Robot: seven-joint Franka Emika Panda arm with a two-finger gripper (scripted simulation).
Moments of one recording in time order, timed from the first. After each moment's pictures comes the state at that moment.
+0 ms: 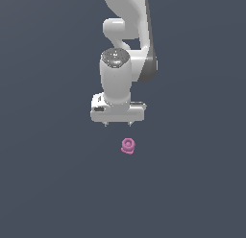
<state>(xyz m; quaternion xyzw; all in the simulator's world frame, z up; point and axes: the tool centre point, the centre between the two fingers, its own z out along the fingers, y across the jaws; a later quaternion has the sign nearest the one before) 0.004 -0.021 0.172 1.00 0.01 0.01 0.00</state>
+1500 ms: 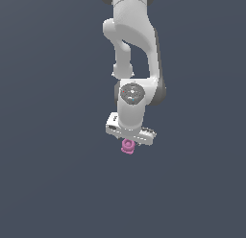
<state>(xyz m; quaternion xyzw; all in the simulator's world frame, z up) 0.039 0.026 0.090 0.99 -0.16 0.00 0.00</state>
